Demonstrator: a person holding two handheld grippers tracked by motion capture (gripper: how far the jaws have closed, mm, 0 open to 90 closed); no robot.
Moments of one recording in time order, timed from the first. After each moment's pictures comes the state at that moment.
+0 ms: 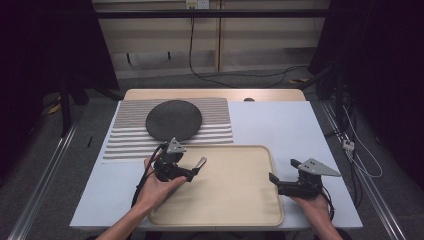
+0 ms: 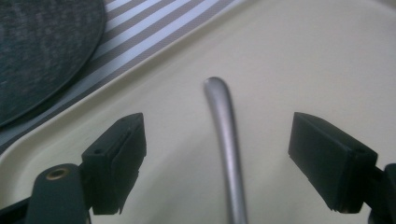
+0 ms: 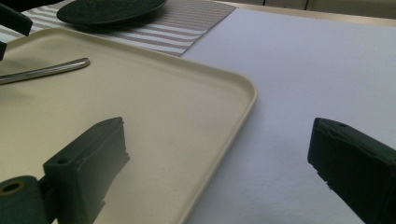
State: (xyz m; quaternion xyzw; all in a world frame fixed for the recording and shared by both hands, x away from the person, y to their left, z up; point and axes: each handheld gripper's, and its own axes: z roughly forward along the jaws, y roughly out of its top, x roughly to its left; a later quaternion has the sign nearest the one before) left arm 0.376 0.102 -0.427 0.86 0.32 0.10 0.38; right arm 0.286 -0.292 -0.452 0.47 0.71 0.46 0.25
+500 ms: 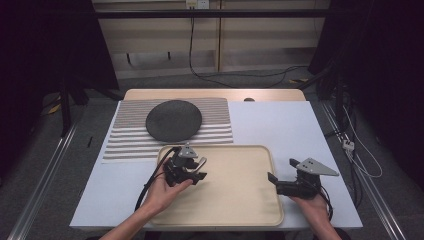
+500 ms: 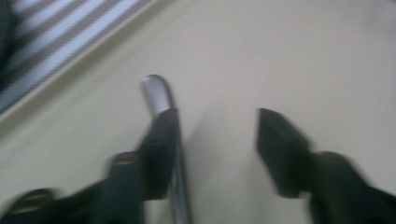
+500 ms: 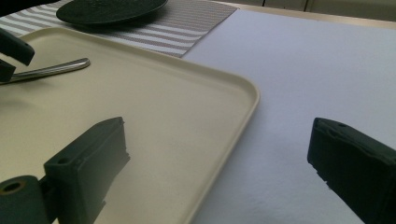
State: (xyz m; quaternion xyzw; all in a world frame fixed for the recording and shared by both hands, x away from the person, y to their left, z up) left arm 0.369 0.078 -0.430 0.89 0.27 0.05 0.36; right arm 0.287 -0.289 -0.451 0.47 0.71 0.46 0.25
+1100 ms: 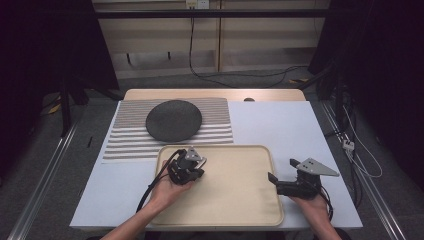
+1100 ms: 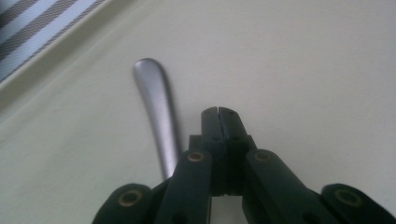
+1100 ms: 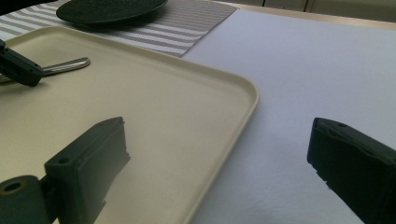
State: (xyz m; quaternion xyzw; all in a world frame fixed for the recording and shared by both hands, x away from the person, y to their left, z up) left arm 0.373 0.072 -0.445 0.91 0.27 0.08 0.32; right arm 0.286 -0.289 -0.450 0.47 0.71 0.46 0.25
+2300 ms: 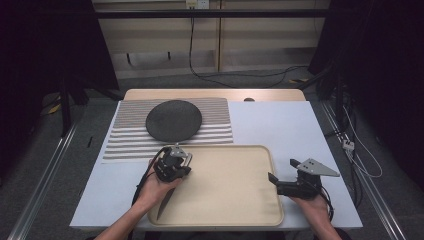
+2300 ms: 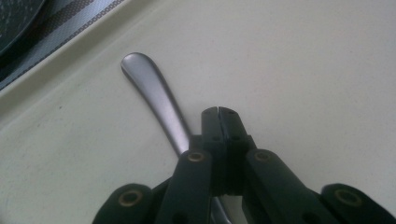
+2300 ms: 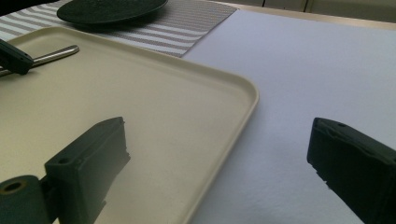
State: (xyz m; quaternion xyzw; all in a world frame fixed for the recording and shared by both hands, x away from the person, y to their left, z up) left arm 0.380 0.109 -0.444 0.90 0.30 0.07 0.31; right arm 0.286 -0.289 -0.450 0.47 0.71 0.46 0.25
